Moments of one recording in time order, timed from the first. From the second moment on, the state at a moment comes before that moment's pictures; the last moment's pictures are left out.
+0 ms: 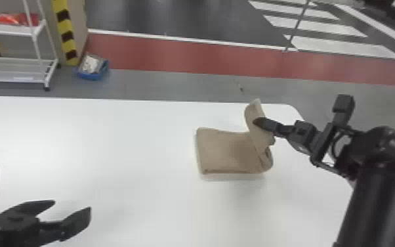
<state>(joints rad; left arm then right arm) 0.35 0.04 0.11 -2.33 -0.06 1.11 -0.64 -0.36 -0.02 -0.60 -1.78 -0.02 1.40 0.77</state>
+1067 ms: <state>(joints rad) 0.33 0.04 0.13 -2.30 -0.06 1.11 -0.65 -0.31 0.00 -0.22 -1.68 0.04 1.30 0.78</state>
